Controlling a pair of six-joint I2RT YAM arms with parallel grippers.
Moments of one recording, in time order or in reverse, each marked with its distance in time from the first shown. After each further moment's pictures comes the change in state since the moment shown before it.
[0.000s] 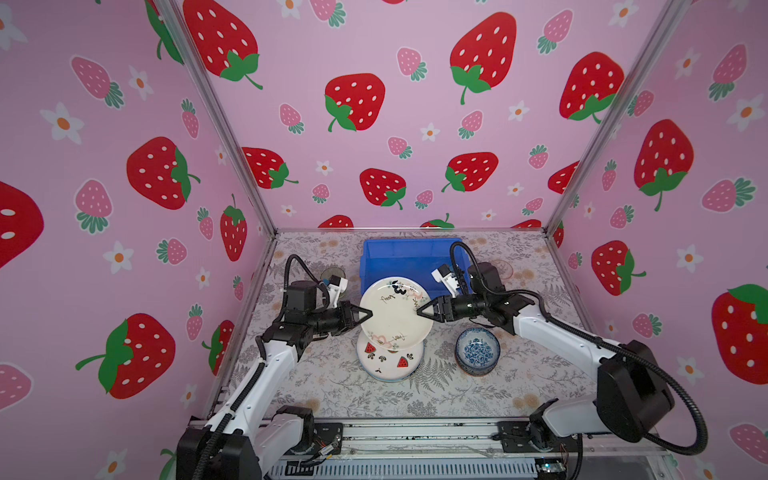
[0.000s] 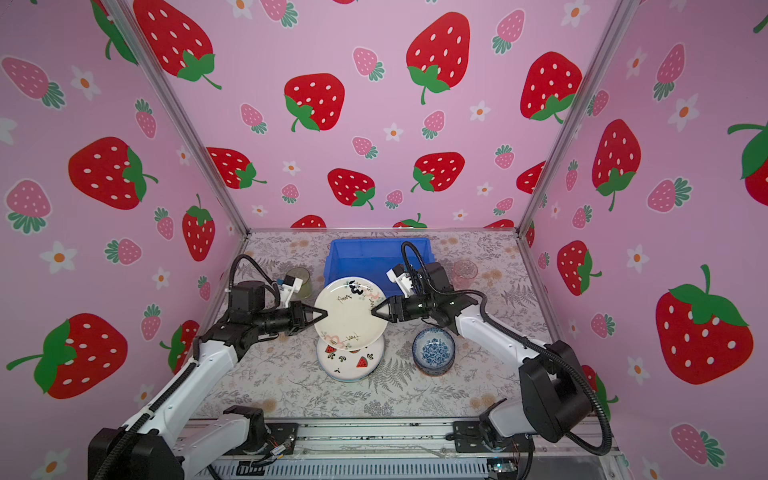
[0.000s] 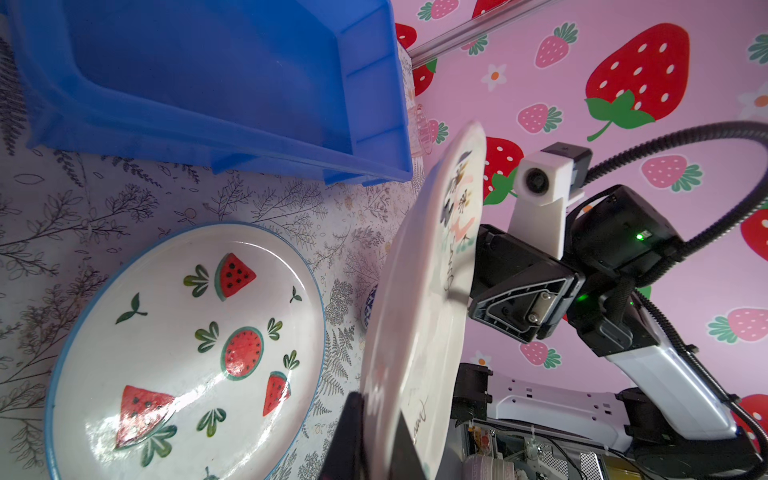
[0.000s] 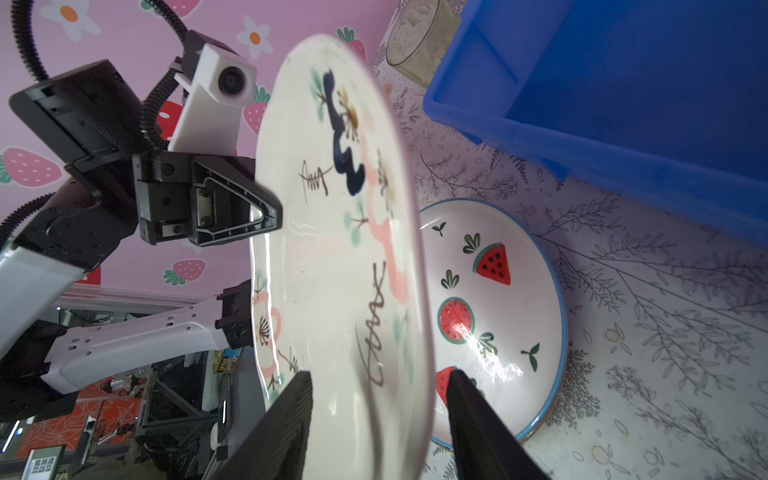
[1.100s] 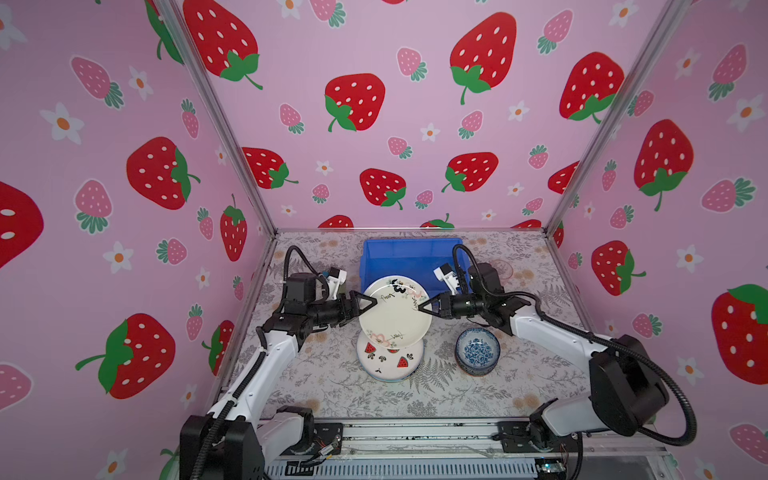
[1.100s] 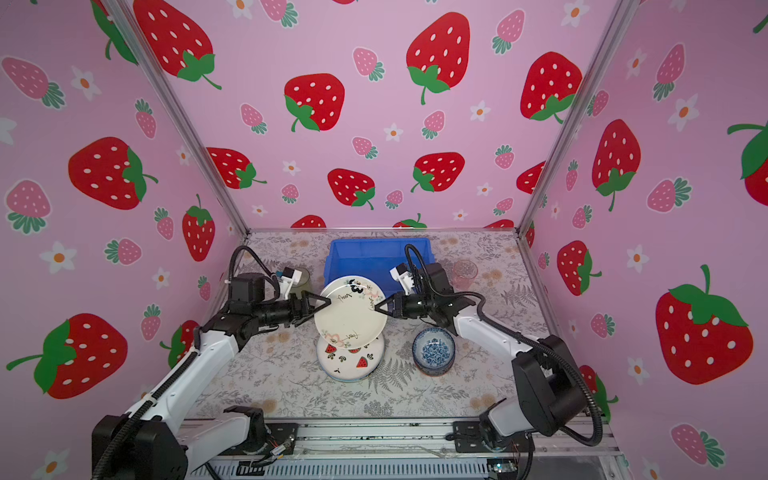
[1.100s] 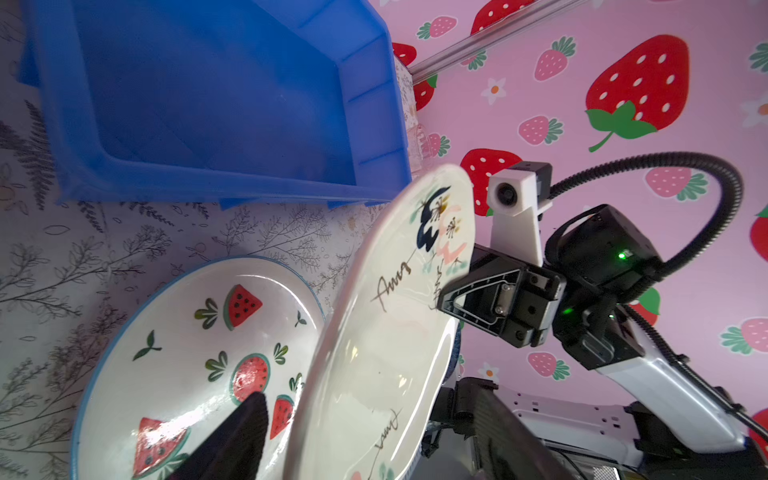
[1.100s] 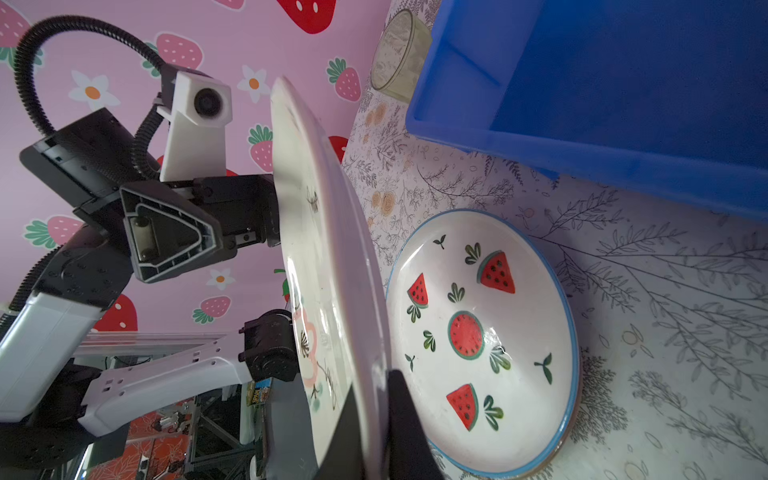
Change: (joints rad) left arm 0.023 0.044 0.075 -0.018 -0.029 0.060; right arm -0.024 0.047 -0.016 0.113 0.008 0.192
